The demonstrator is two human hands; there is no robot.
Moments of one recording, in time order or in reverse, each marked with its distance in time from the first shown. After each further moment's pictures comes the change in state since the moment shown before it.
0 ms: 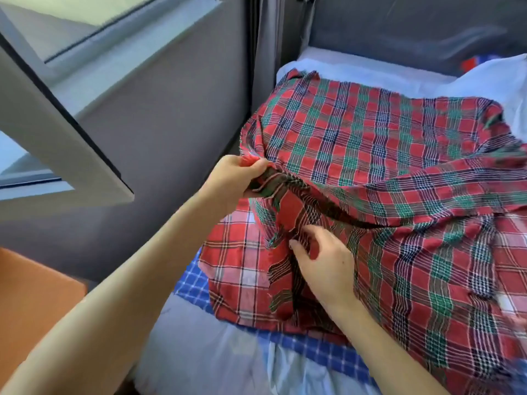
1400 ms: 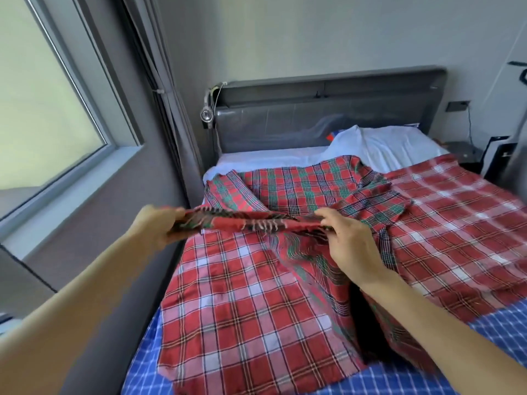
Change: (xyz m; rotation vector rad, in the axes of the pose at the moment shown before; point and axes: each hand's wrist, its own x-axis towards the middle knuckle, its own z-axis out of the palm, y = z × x) left_hand -0.093 0.104 0.059 0.074 0.100 0.034; right_hand -0.007 0.032 -0.240 -0.236 0.333 -0.316
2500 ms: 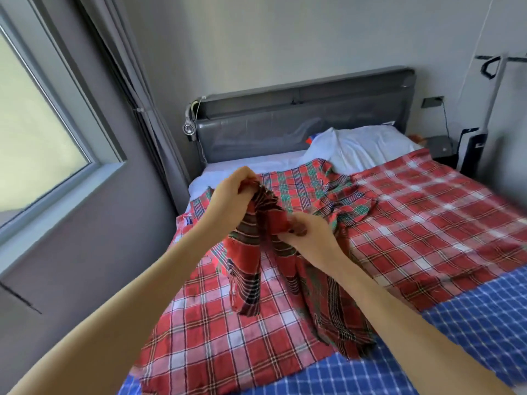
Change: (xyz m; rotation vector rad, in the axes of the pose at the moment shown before) left_hand -0.157 -0.009 0.213 0.556 -0.256 0.886; right_hand -0.044 0.073 -0.077 0.523 -0.172 0.377
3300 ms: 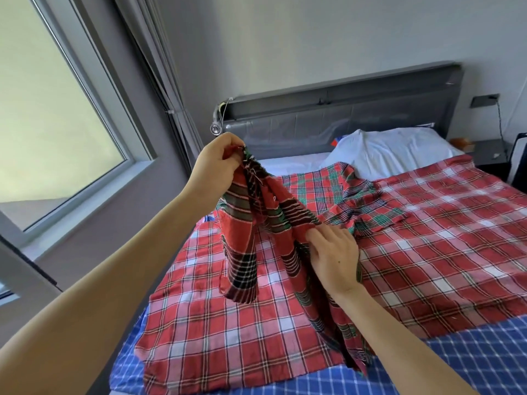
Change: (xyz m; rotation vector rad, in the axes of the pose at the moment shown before) left_hand 0.039 0.064 0.017 -0.157 0.183 -0.070; right_hand -0.007 0.068 -0.055 -0.431 0.420 -0.438
